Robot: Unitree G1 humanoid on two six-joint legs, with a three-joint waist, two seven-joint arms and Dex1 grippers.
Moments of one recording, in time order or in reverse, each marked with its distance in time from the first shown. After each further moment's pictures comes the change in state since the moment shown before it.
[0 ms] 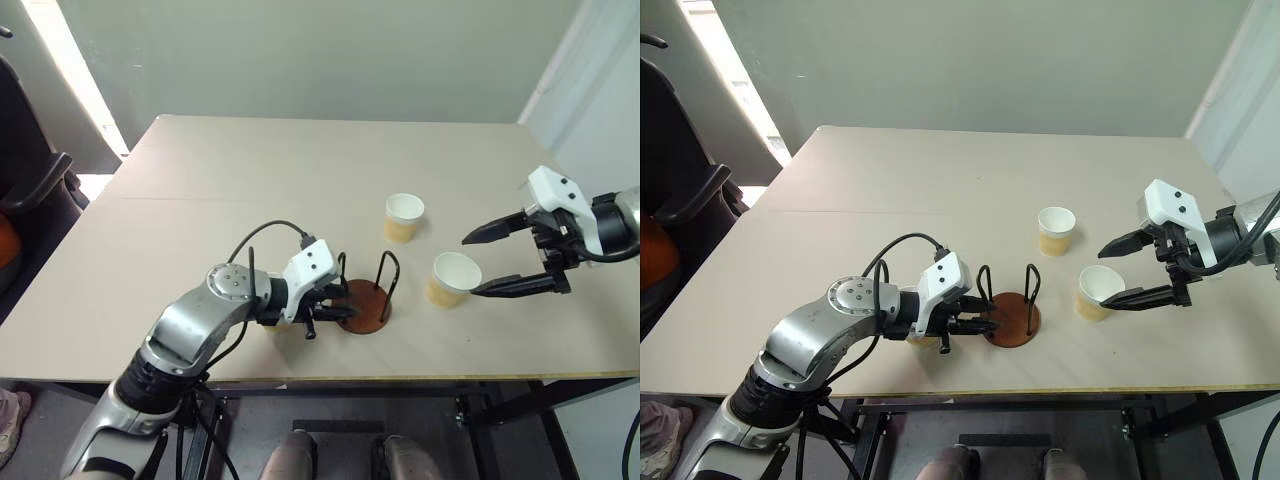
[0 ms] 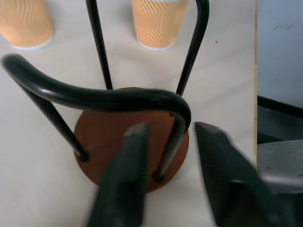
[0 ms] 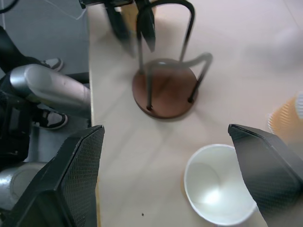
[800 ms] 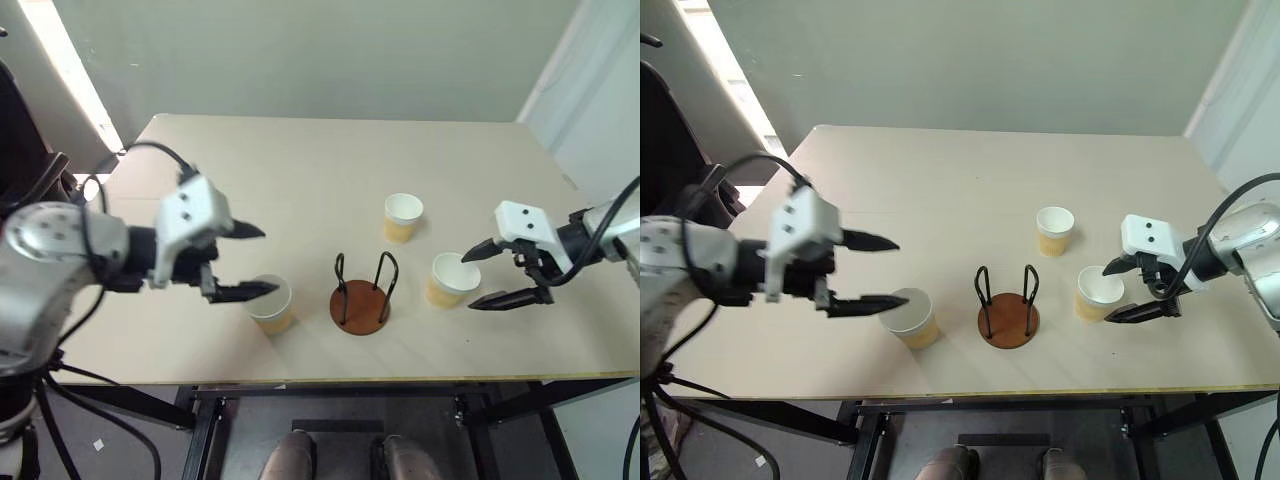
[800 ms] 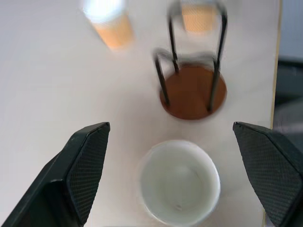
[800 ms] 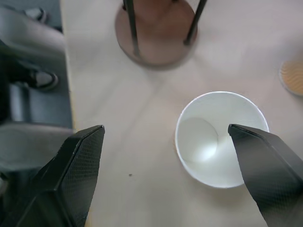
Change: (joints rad) left arm 0.007 0.487 0.497 -0.094 -0.241 -0.049 -0.257; right arm 0.008 0.023 0.169 0.037 -0.211 -0.104 -0.036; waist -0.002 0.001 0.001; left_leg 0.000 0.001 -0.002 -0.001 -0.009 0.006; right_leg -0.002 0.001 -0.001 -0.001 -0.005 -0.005
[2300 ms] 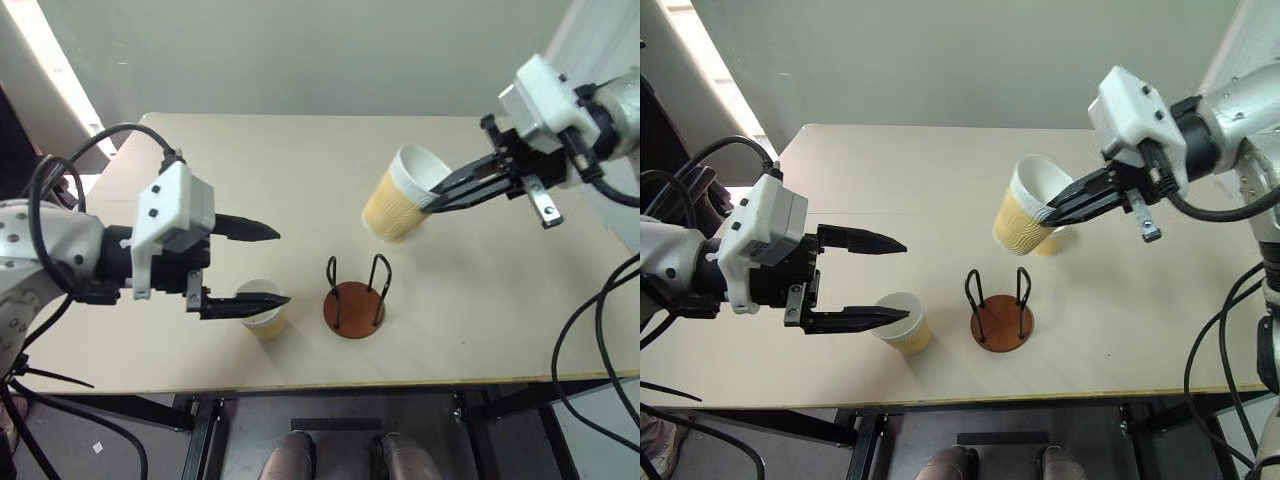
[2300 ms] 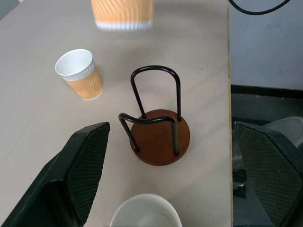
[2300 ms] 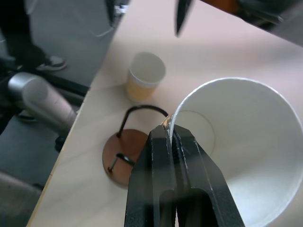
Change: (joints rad) left arm 0.065 0.072 0.072 -0.087 -0.275 0.007 0.080; right arm -0.518 0.193 0.076 0.102 0.252 -0.117 0.135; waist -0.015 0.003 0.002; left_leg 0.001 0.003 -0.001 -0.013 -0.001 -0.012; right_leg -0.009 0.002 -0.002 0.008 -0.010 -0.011
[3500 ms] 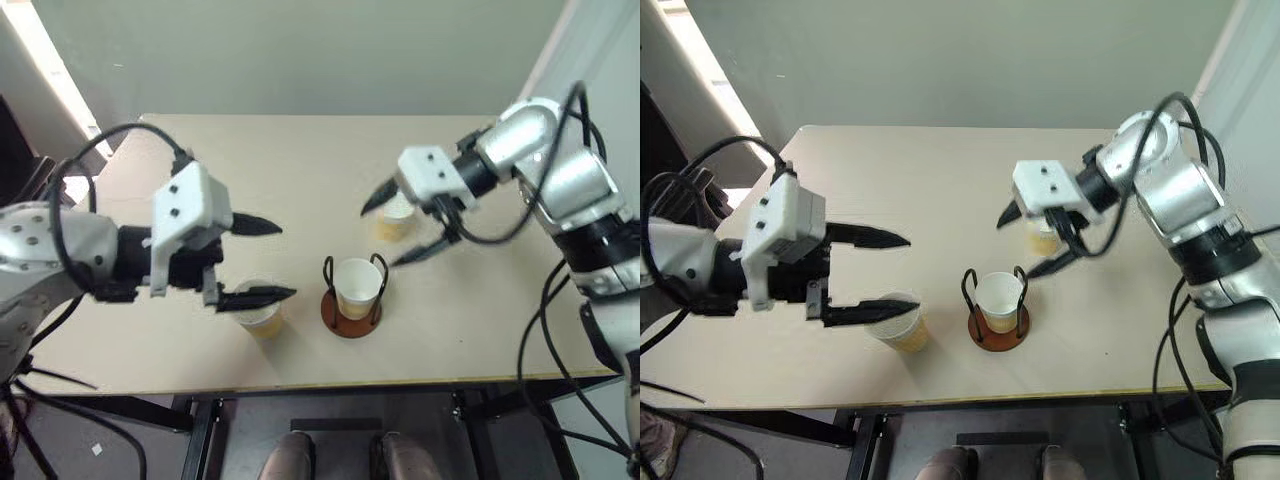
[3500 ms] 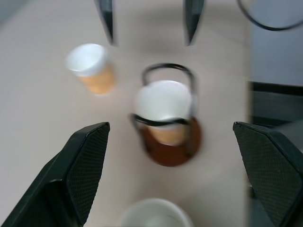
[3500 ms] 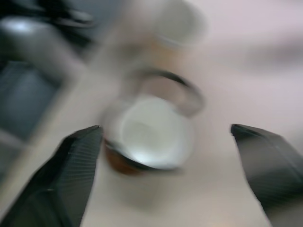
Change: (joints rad) left arm -0.095 -0.026 -0.116 0.035 0.067 0.006 0.187; right arm -0.089 0.228 0.201 0.430 -0.313 -0.304 -0.115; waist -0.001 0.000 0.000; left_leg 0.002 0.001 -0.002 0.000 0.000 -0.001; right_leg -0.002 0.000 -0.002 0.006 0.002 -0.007
